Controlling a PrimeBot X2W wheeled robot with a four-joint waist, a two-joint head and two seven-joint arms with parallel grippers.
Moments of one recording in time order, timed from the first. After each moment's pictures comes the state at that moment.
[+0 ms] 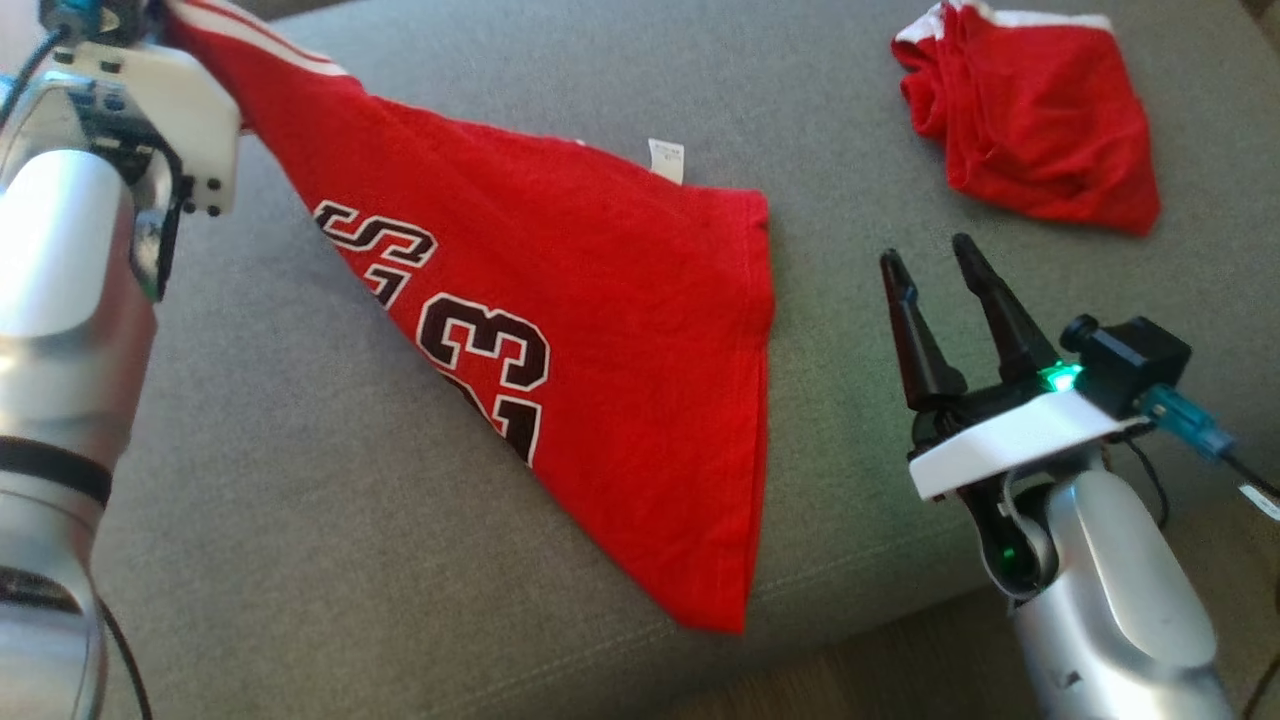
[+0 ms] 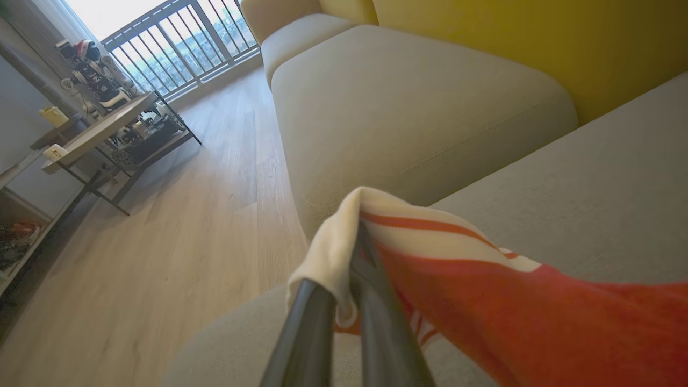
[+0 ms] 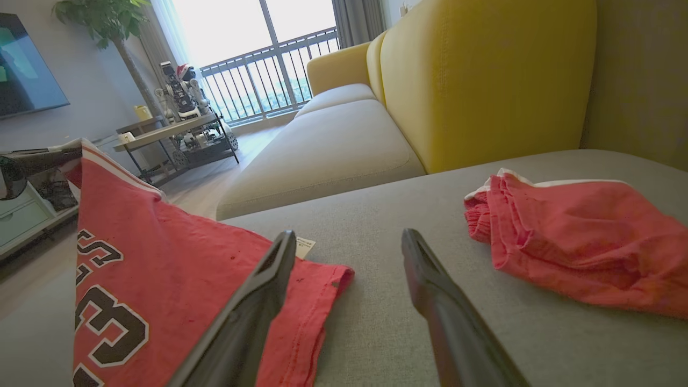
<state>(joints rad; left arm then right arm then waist) -1.05 0.34 -0.57 0.97 -0.25 0.10 0.01 -0.33 -0.05 0.10 0.32 0.32 0.13 -0.24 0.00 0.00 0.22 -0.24</state>
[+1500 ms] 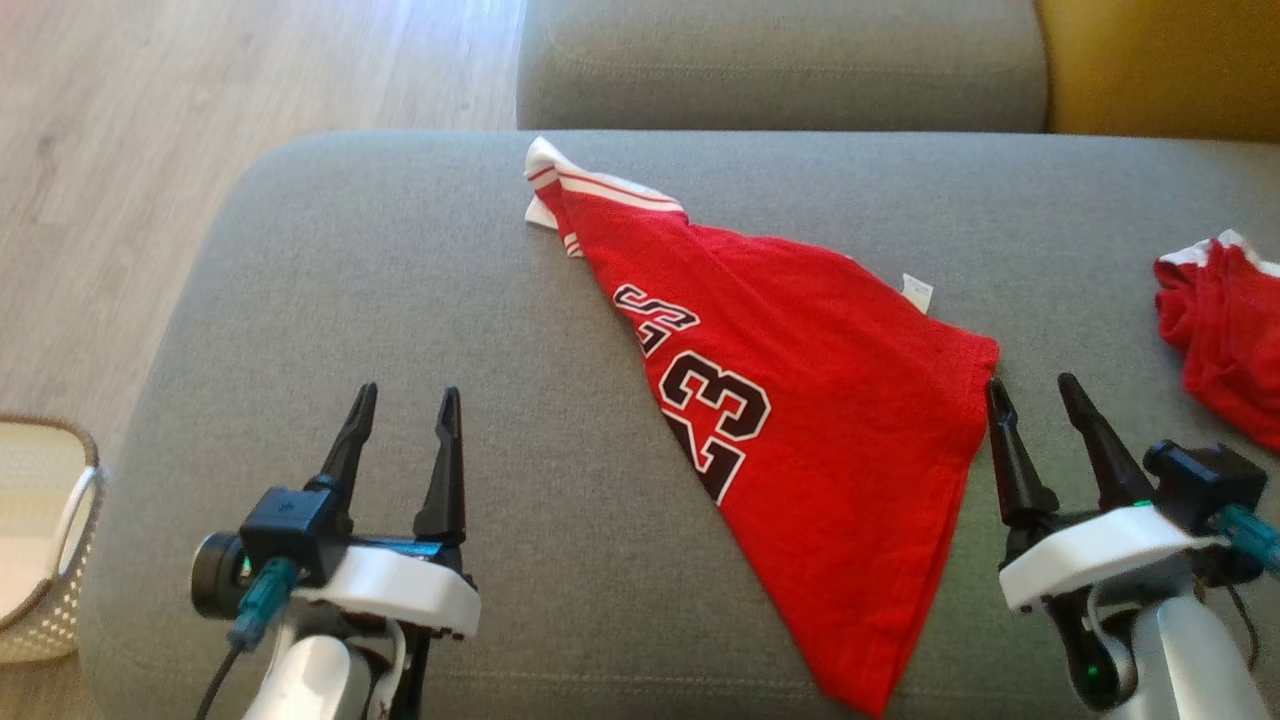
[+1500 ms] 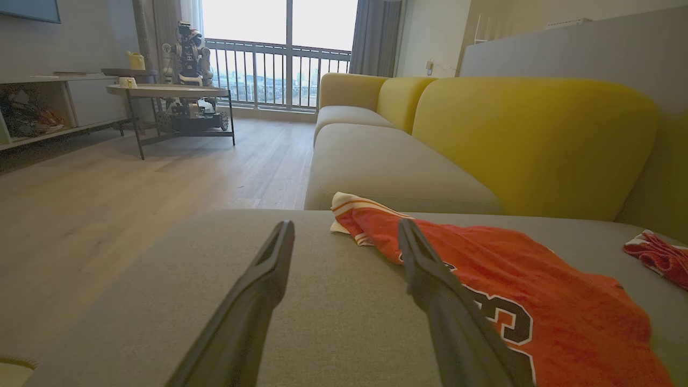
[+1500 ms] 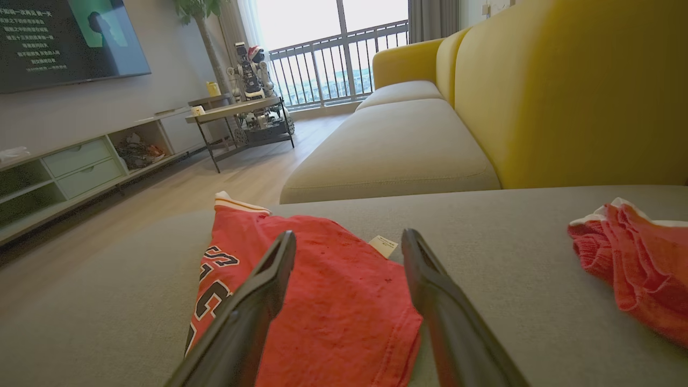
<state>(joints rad) -0.07 0.17 -0.37 0.10 -0.29 0.15 -0.26 -0.10 -0.05 -0.10 0.25 0.22 0.13 -0.18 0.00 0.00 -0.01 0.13</state>
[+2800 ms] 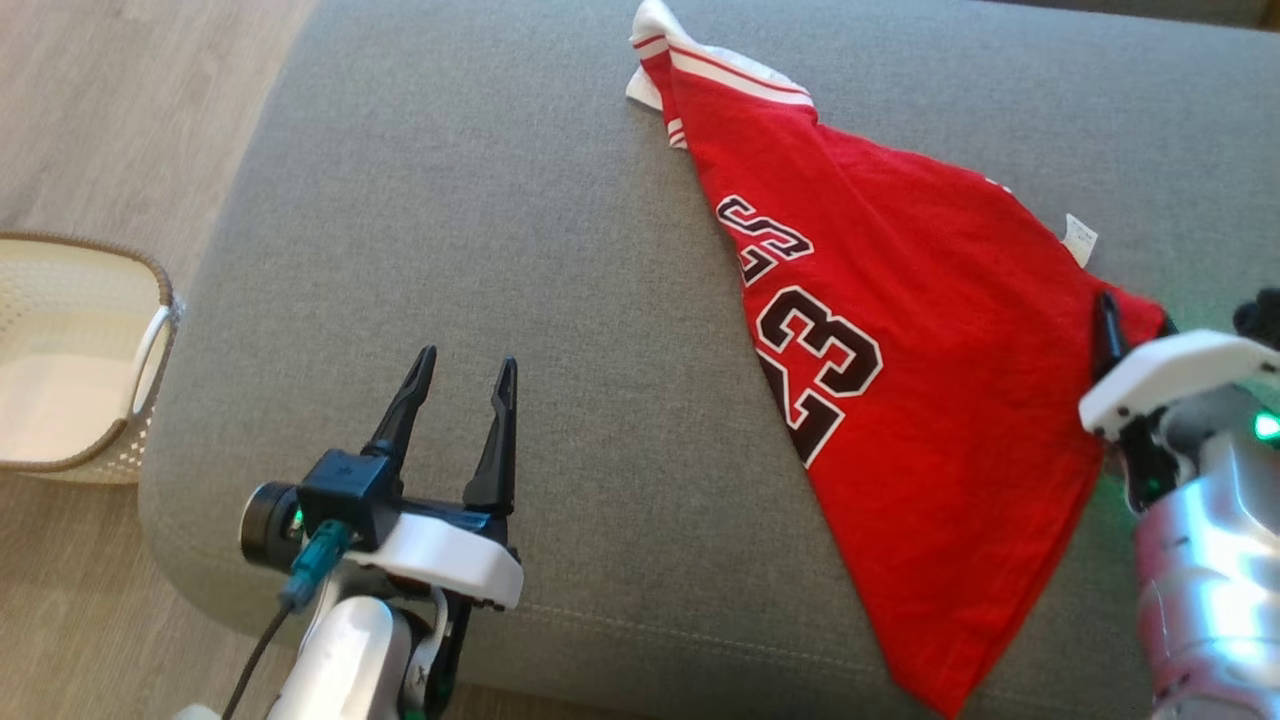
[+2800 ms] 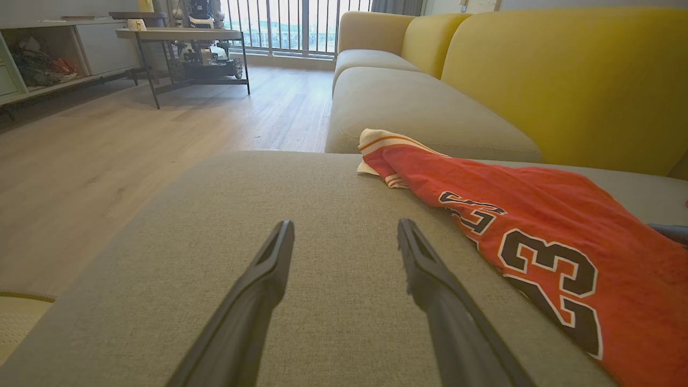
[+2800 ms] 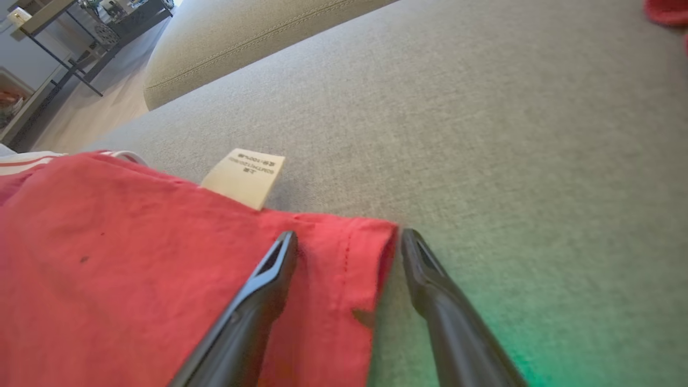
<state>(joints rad) -0.13 0.06 -0.34 0.17 -0.19 0.03 -0.26 -0.68 -0.07 -0.63 1.03 -0.04 0.13 -0.07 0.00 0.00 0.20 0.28</state>
